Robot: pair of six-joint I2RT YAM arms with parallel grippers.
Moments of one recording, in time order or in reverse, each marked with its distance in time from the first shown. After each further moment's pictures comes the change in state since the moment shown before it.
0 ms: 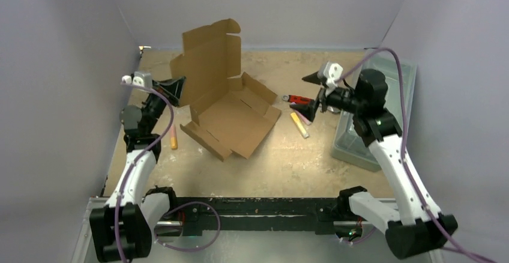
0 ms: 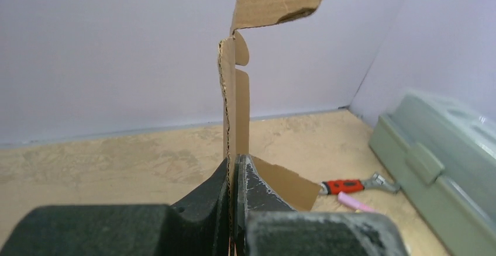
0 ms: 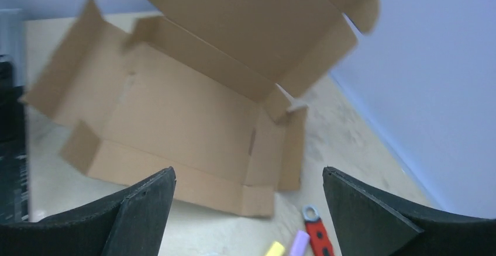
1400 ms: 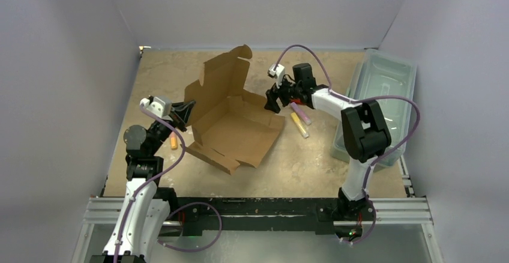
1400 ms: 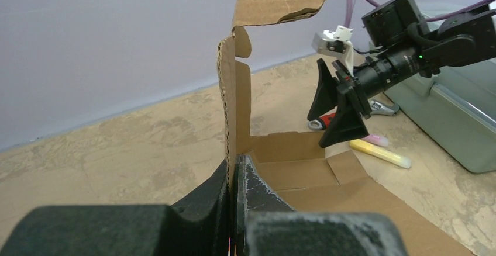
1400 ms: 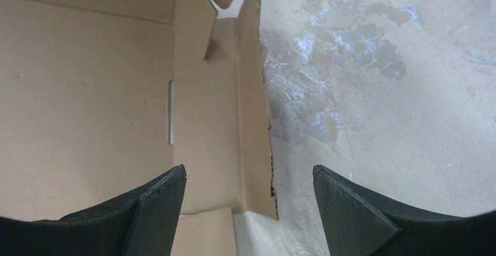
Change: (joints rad) left arm -0.126 -0.419 -0.150 -0.375 0.052 0.331; right arm 0.141 0.782 0.080 0.259 0.167 0.006
